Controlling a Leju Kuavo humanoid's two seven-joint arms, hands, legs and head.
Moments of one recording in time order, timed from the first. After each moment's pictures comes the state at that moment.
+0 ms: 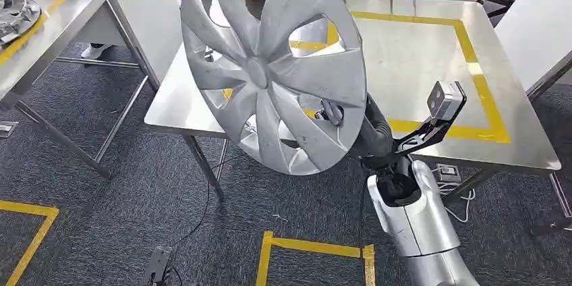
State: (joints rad) left arm 0.03 0.00 -0.16 -0.51 0.09 0.25 -0.07; right arm -0.40 0.00 0.28 -1.36 -0.96 0.72 -0.07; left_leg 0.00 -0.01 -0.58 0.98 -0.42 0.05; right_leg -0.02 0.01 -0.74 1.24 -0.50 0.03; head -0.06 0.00
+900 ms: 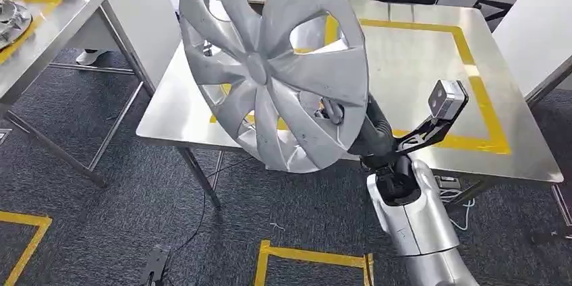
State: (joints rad) left arm 0.02 0.00 -0.16 -0.51 0.08 0.25 -0.07; right arm -0.41 0.01 0.28 -1.36 -0.96 0.72 -0.07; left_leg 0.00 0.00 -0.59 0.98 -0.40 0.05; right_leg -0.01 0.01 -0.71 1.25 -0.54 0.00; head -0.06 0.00
